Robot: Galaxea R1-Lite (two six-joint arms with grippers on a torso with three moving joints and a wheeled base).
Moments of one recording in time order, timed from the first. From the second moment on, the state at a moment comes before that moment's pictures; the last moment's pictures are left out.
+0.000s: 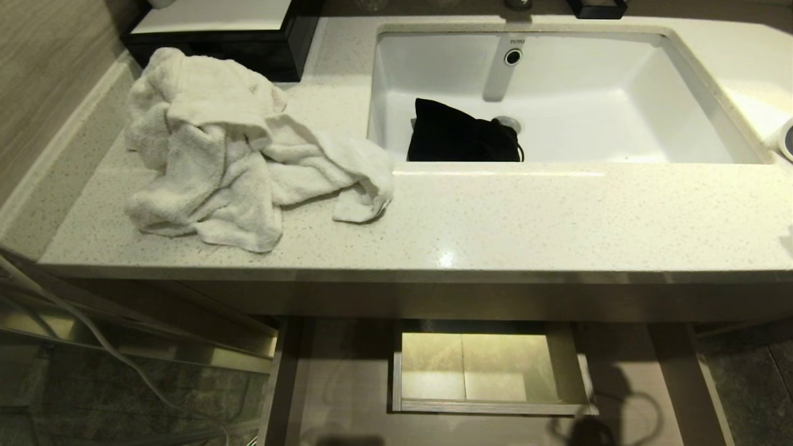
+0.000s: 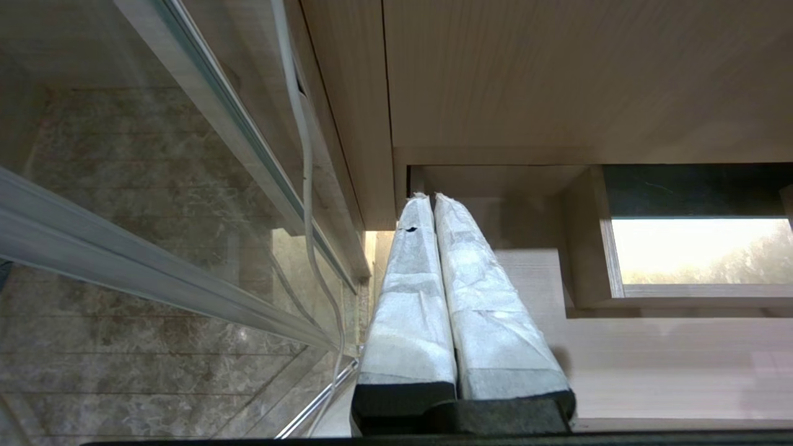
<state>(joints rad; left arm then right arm) 0.00 0.00 0.00 0.00 0.00 0.00 -0.49 1.08 -1.15 0.55 0.25 -0.48</state>
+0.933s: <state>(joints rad) 0.00 0.00 0.00 0.00 0.00 0.00 -0.49 1.06 -1.12 0.52 0.25 -0.48</state>
